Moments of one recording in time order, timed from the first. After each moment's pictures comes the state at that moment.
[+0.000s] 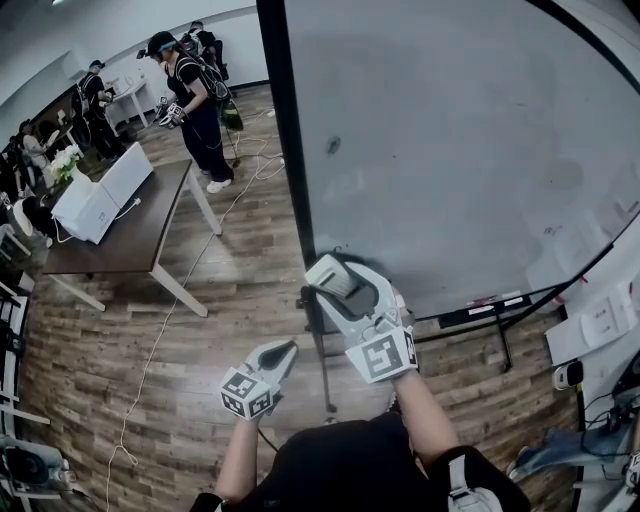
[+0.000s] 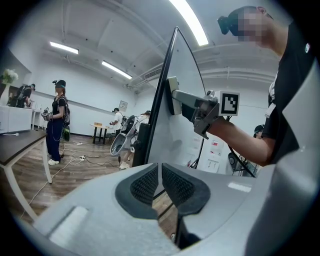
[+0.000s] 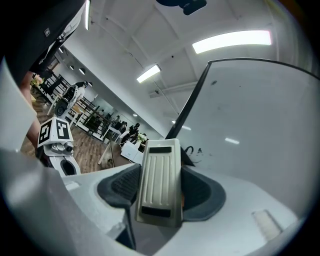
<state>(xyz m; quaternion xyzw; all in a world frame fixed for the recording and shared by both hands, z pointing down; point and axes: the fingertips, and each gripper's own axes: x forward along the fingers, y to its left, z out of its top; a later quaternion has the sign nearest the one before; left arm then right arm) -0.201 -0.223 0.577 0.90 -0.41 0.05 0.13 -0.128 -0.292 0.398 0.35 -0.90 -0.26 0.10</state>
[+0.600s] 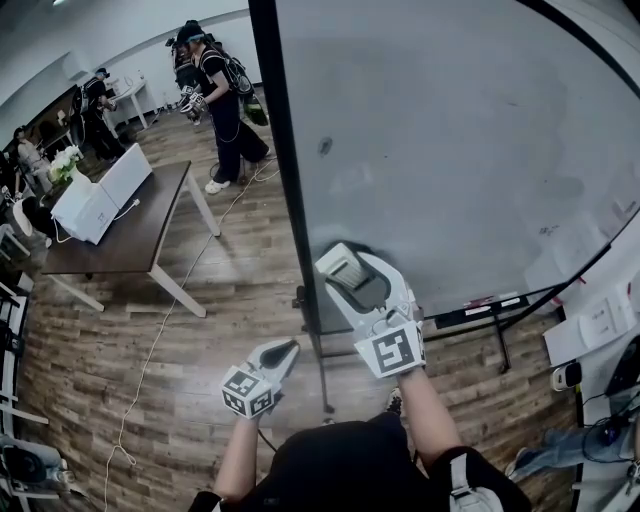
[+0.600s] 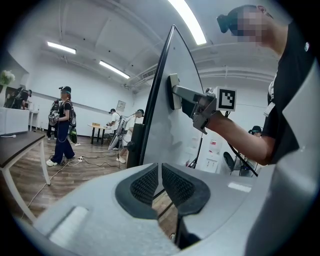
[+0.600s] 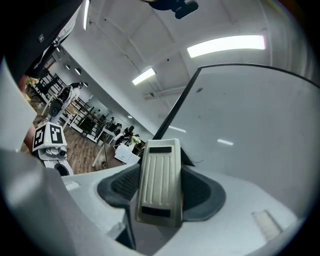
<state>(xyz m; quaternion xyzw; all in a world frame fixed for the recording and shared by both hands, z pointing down) -0.185 -0.222 0.574 0.91 -0.40 0.05 0.13 -0.101 -0.297 0.374 0.36 -0.89 -0.28 0.07</state>
